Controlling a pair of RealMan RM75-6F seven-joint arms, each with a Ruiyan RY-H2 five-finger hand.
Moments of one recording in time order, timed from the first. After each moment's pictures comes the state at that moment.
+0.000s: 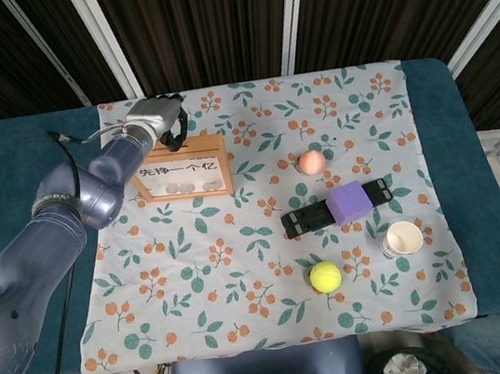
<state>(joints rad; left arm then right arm) -1.85 -1.27 0.48 -1.02 0.73 0.05 -0.60 0.04 -1.15 0.13 -1.80 -1.09 1.50 -0.42</state>
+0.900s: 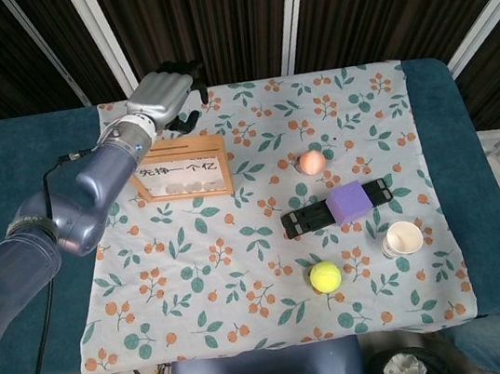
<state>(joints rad) -1.81 -1.13 0.44 -1.32 0.63 0.63 -0.39 0.04 -1.14 0.13 -1.80 -1.10 1.50 -0.42</state>
